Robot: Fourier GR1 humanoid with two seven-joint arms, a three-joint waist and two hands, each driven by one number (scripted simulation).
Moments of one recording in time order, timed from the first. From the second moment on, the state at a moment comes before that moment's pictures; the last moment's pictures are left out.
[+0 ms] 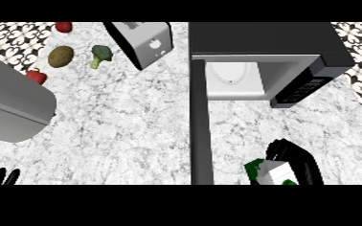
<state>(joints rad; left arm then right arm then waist) 0.70 0.04 0.15 -2.20 0.25 -0.39 -0.31 0.22 -0.05 0.04 -1.48 -0.16 0.22 -0.56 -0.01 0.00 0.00</state>
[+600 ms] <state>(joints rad) 0.69 0.03 0.22 -2.17 0.28 -0.45 -0.31 0.25 0.00 0.23 -1.82 -0.12 -0.06 -0.29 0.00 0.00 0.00</state>
